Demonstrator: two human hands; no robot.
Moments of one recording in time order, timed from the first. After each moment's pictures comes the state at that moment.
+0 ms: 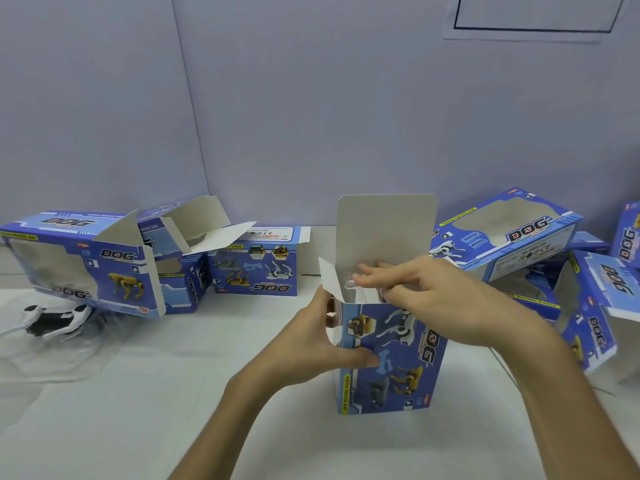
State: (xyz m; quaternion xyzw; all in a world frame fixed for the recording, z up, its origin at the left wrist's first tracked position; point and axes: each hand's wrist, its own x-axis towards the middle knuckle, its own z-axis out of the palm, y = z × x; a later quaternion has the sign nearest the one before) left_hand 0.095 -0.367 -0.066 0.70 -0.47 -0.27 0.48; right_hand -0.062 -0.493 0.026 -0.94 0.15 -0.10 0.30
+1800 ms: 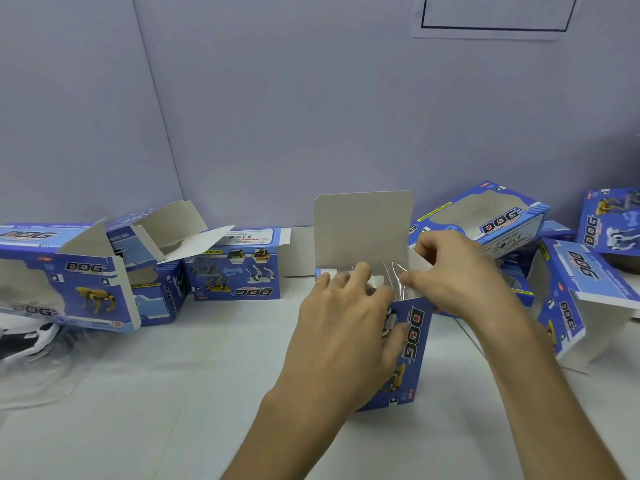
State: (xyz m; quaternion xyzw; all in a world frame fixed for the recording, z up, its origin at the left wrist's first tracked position) left_hand 0.012 -0.371 -0.006 0.78 -0.57 0.21 0.17; right_hand -0.067 -0.518 0.018 -0.86 0.39 -0.27 0.20
